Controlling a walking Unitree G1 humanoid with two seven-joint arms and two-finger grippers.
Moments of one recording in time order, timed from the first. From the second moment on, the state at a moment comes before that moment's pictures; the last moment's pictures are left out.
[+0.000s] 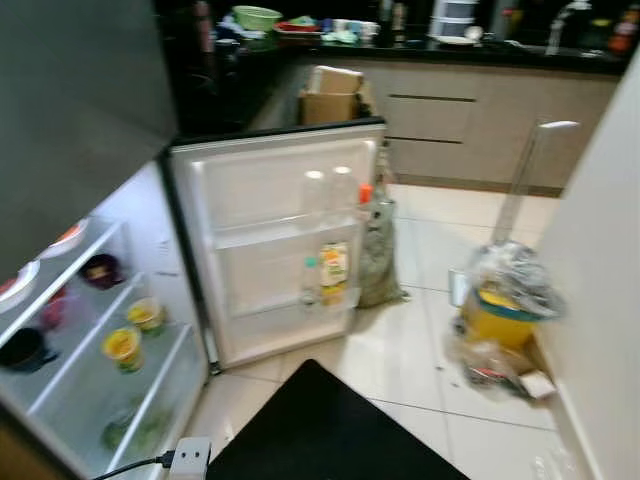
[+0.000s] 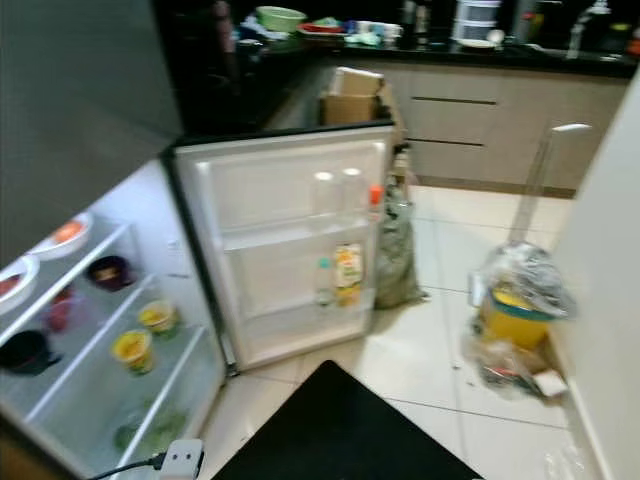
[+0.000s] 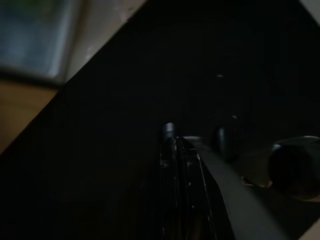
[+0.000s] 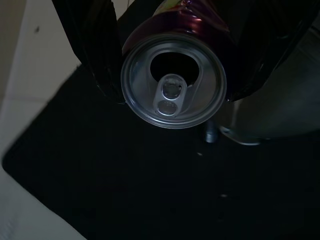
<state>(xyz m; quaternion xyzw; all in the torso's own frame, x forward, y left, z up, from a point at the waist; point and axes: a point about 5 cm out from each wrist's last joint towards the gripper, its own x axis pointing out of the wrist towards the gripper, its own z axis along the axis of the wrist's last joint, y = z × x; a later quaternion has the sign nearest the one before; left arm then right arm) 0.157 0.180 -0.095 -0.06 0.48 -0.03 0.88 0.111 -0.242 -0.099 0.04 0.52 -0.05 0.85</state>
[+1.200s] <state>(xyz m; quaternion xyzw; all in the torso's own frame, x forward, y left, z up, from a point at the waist) 0.156 0.172 -0.095 -0.06 0.48 -0.06 0.87 0.104 -0.250 -0.099 0.03 0.52 -0.07 0.85</state>
